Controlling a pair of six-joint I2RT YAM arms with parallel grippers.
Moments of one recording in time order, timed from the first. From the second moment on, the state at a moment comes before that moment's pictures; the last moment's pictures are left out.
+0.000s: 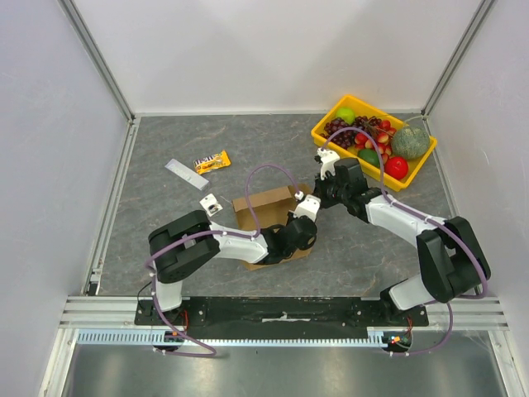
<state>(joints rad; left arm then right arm) -1.16 1.88 0.96 0.29 -0.52 -0.41 0.41 1.48 0.81 -0.02 -0.22 0.11</state>
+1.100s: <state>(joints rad) -1.16 1.93 0.96 0.32 -0.52 -0.42 0.41 1.34 0.64 0.02 -0.32 0.18</state>
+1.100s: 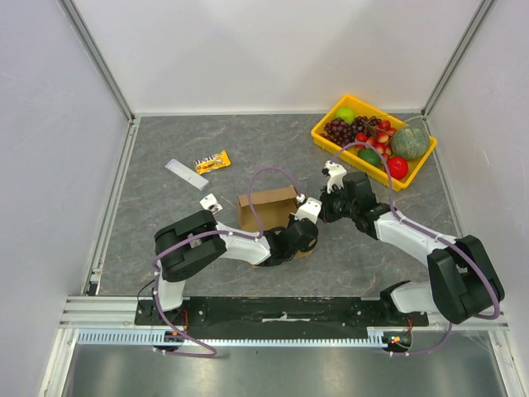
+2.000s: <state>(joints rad) -1.16 1.69 0.90 0.30 -0.36 -0.41 0.45 1.32 0.60 0.07 -0.30 0.17</state>
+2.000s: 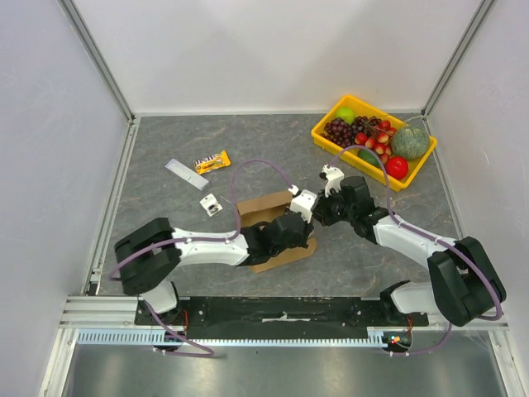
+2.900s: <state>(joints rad) -0.80 1.25 0.75 0.04 -0.37 -0.29 0.46 1.31 0.59 0.06 -0.30 0.16</state>
